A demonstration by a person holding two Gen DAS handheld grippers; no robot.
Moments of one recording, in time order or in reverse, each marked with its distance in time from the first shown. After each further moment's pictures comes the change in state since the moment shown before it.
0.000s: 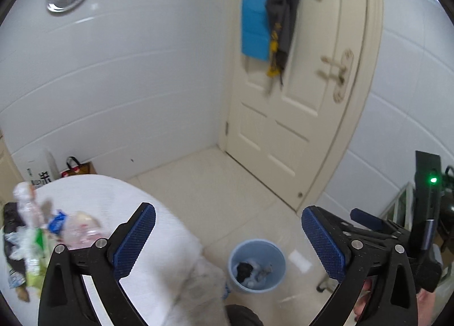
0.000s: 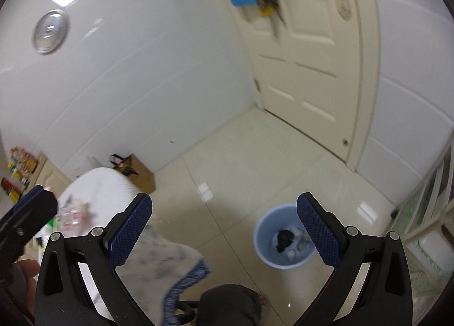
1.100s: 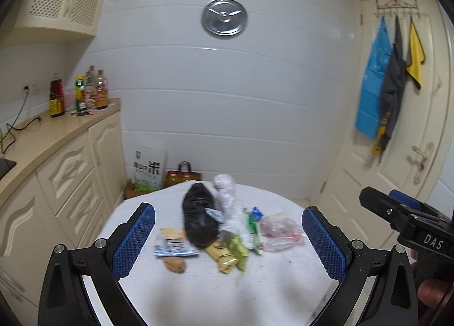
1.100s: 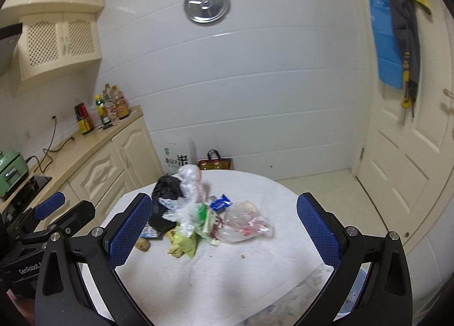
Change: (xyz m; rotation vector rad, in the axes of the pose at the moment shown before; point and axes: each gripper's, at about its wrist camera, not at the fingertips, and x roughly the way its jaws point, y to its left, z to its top) left arm -0.294 0.143 -0.177 -0.320 -0.262 0.423; right arm -0.076 0.285 -0.061 -0.468 -0.119 0.356
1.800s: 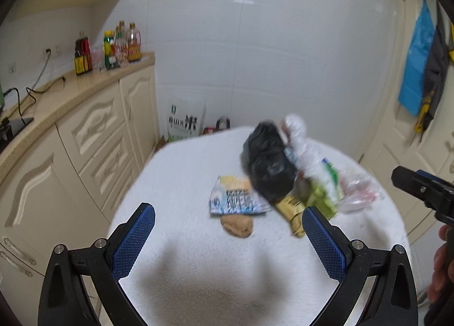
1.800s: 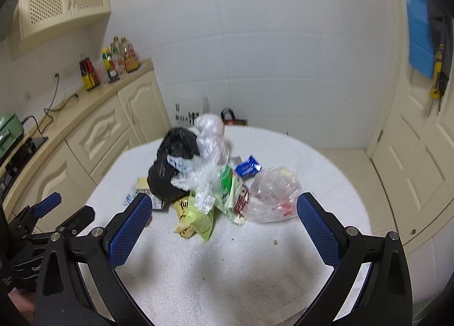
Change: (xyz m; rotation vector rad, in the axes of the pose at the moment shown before) left arm 0.098 0.021 -0.006 -0.049 0.229 0.155; right arm 0.096 0.038 -0.038 -0.075 0.218 0.042
